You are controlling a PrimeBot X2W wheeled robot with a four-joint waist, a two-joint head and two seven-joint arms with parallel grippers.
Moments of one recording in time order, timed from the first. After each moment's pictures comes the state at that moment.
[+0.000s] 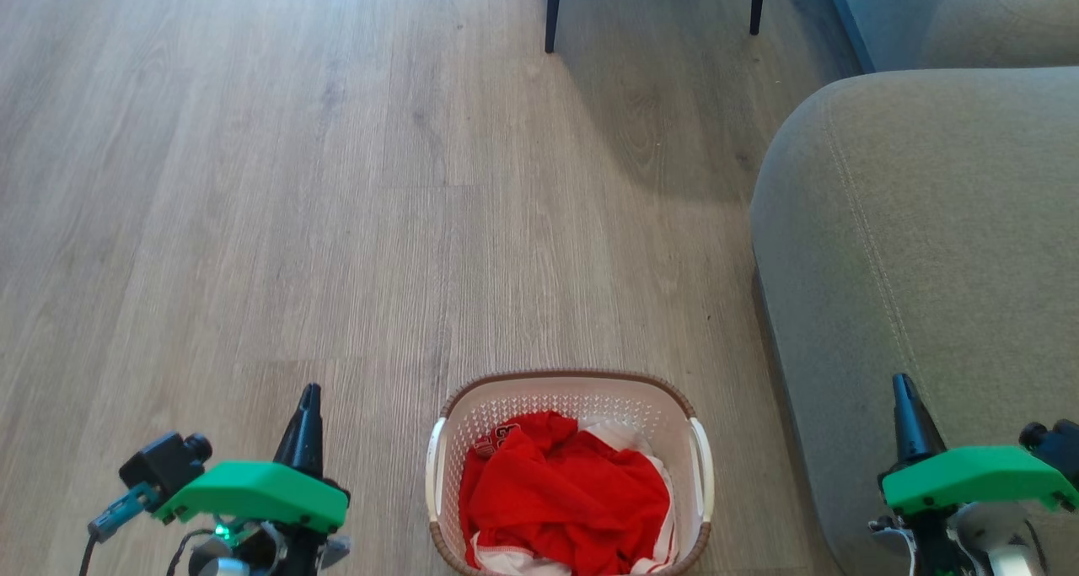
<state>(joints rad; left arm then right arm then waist) 0.01 0.06 -0.15 0.24 -0.91 -0.02 -0.11 0.02 -0.04 -0.07 0.20 0.89 0.12 -0.08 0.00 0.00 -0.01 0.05</state>
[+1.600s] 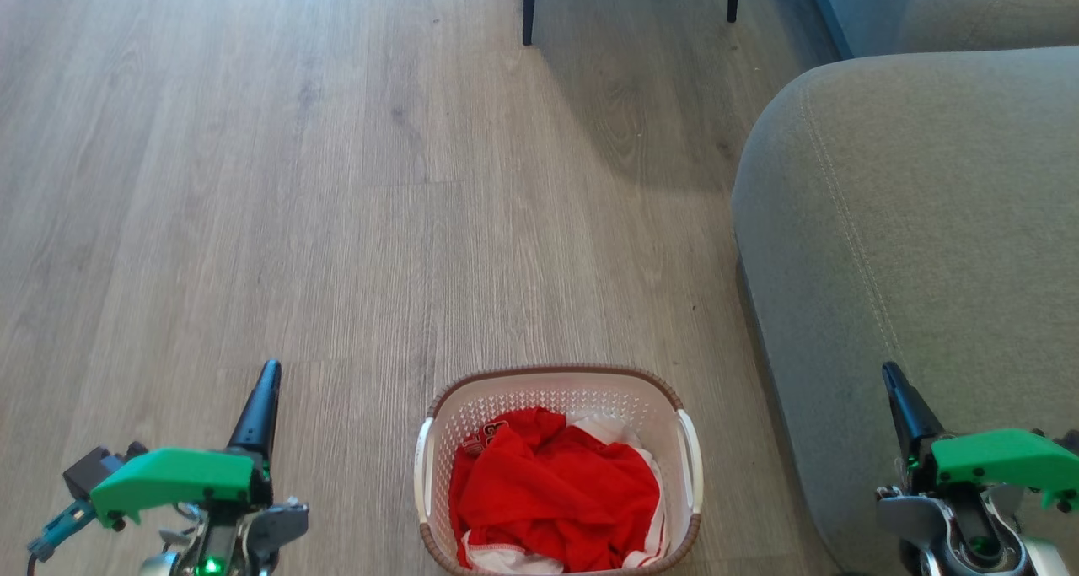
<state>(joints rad) -0.03 0.06 -0.02 0.26 -1.45 -0.10 0.03 -0.04 -0.04 -0.11 0.26 1.41 0.12 0.05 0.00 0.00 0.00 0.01</state>
